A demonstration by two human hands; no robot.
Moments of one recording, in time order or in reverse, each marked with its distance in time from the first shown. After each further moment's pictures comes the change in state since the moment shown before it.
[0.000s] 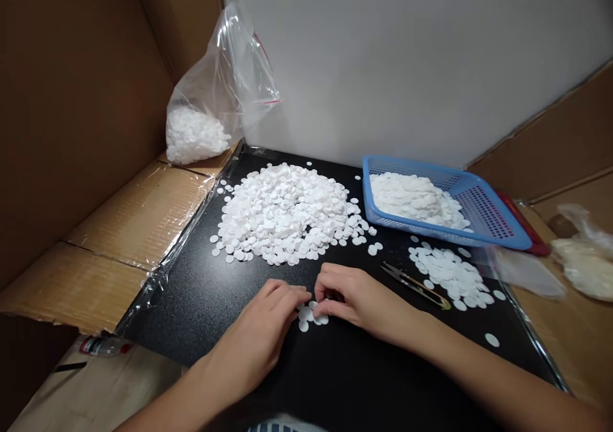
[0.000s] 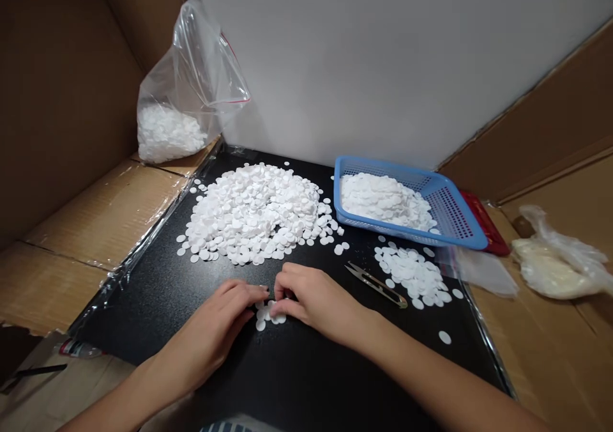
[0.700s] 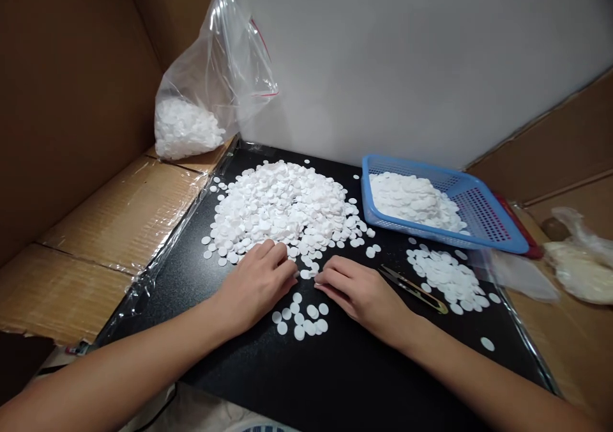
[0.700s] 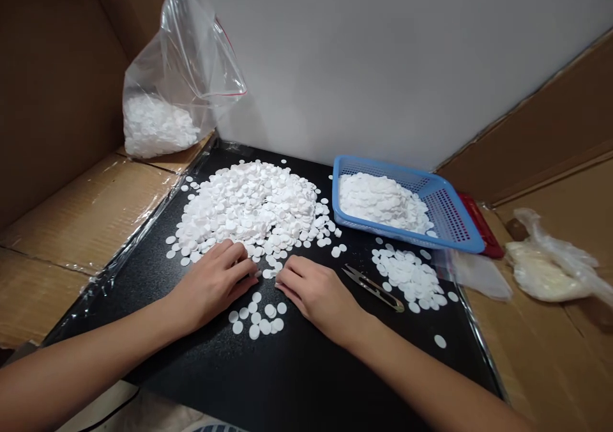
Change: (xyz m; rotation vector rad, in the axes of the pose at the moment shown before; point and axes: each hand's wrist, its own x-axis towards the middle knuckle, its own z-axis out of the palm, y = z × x) left_hand 0.050 -0.038 -0.014 0.591 0.072 0.215; right_hand -0.002 0.016 0.006 -0.278 0.248 -0.159
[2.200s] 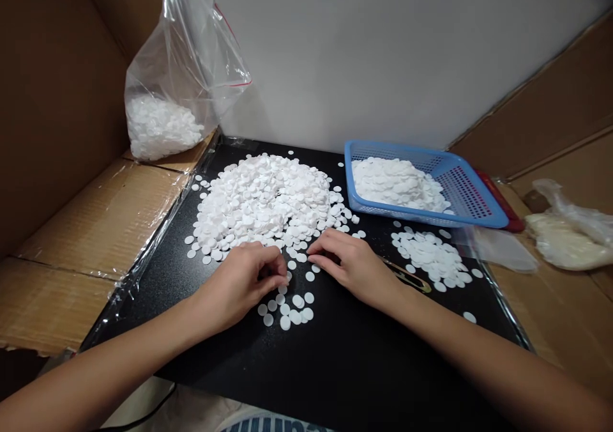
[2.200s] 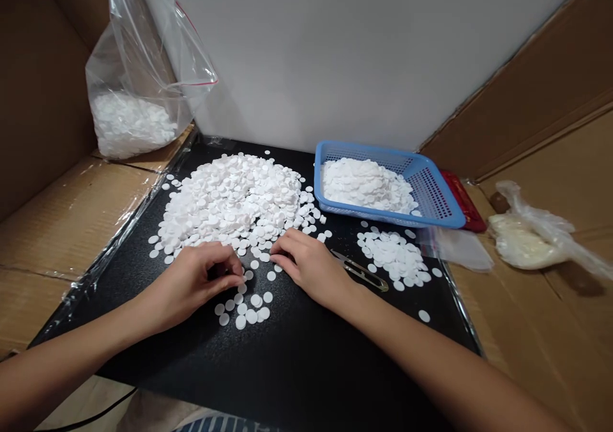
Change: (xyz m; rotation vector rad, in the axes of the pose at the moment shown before) left_hand 0.018 0.009 -0.032 -0.594 -0.260 -0.361; right_hand 0.006 0.018 -0.013 0.178 0.075 0.202
